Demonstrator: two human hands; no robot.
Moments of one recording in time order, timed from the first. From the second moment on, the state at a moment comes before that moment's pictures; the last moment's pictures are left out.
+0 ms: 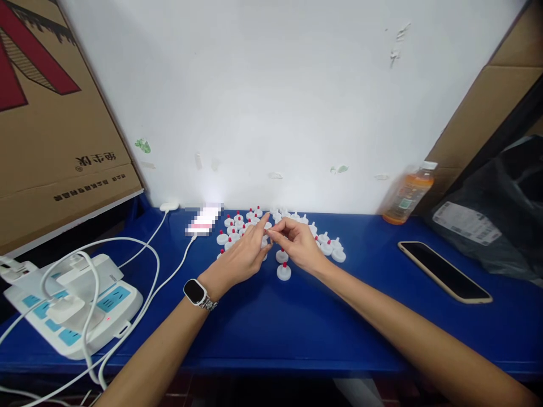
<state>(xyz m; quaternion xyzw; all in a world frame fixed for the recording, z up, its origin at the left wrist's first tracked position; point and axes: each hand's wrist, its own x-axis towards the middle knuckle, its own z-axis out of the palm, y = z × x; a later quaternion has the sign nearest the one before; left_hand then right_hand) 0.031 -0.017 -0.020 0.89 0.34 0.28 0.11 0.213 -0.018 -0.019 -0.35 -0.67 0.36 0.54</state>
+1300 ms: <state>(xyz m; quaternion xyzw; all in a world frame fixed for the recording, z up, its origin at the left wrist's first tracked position) 0.016 0.006 -0.024 0.87 0.37 0.31 0.09 0.232 0.115 -0.006 -0.63 -0.76 0.01 0.15</state>
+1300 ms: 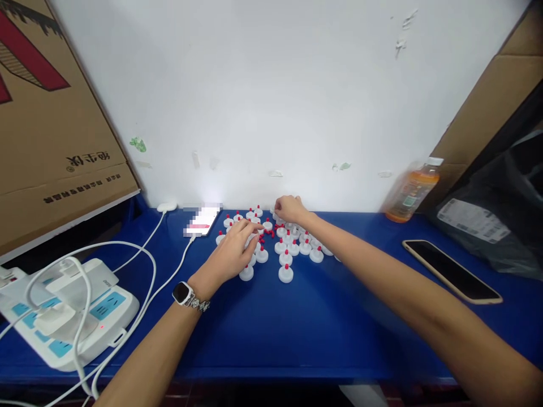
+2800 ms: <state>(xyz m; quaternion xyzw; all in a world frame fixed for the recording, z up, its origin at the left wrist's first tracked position) 0.022 -0.005 -0.025 0.86 0.39 0.31 0.10 0.224 0.006 -0.002 -0.46 -0.64 0.38 0.48</state>
